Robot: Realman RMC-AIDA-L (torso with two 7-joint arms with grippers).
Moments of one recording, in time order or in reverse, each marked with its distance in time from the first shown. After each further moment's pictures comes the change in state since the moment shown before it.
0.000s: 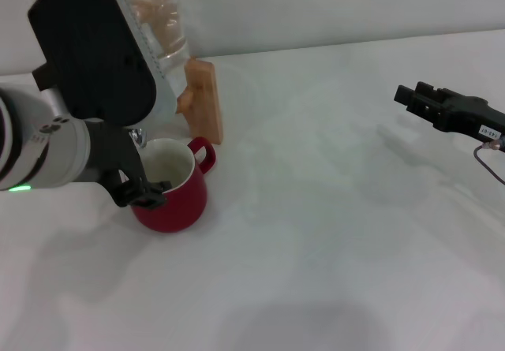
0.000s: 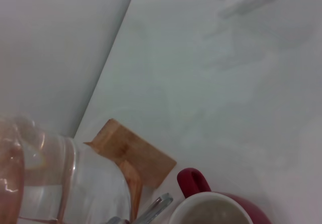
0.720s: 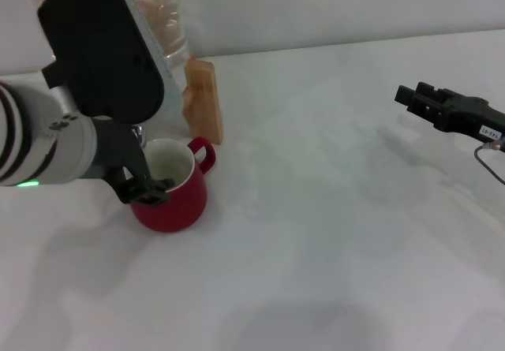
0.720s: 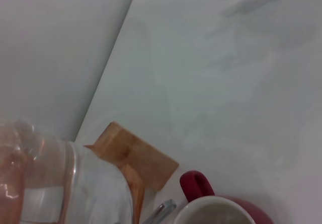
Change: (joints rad) left arm -0.015 0.000 0.008 -0.026 0.006 0.017 -0.001; right arm -0.001 0.000 0.000 0.000 0.001 -0.002 0.000
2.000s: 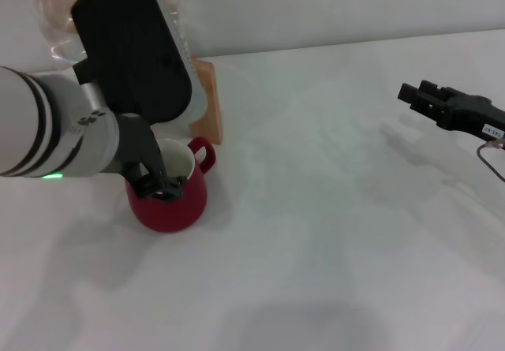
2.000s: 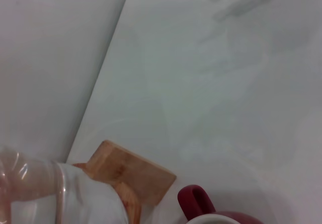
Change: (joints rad) left arm -0.051 0.000 0.028 -0.063 0.001 0.030 -0.004; right arm -0.003 0.000 0.008 0.000 0.004 0.002 0.000
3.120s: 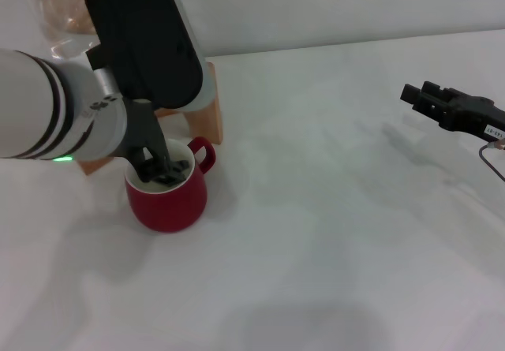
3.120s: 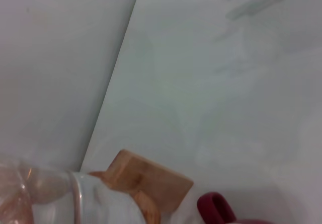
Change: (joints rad) left arm -0.042 0.000 0.002 -0.048 0.023 0.037 -0.001; right arm -0.004 0.000 0.003 0.000 0.000 -0.005 0.000
